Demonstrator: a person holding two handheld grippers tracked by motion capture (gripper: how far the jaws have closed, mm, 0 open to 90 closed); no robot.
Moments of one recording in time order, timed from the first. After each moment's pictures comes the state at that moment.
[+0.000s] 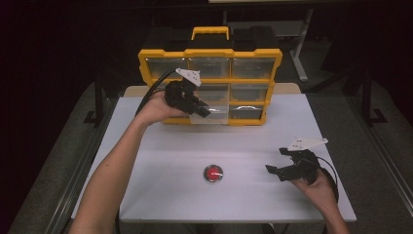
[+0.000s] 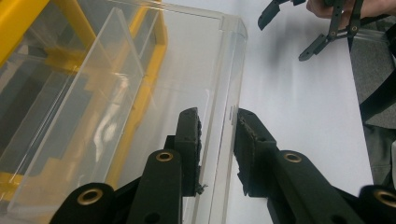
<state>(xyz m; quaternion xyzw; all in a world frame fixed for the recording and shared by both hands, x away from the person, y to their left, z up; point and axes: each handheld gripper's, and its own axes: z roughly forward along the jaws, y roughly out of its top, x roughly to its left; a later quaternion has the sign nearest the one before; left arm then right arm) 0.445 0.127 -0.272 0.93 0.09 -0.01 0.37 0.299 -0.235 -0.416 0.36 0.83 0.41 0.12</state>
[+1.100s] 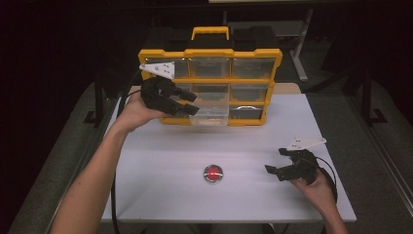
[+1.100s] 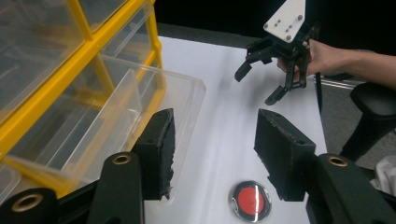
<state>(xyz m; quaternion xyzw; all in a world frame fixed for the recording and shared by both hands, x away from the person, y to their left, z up) 0.400 0.177 -0.231 0.88 0.10 0.03 0.46 0.301 -0.235 -0.418 0.37 0.83 0.40 0.12</state>
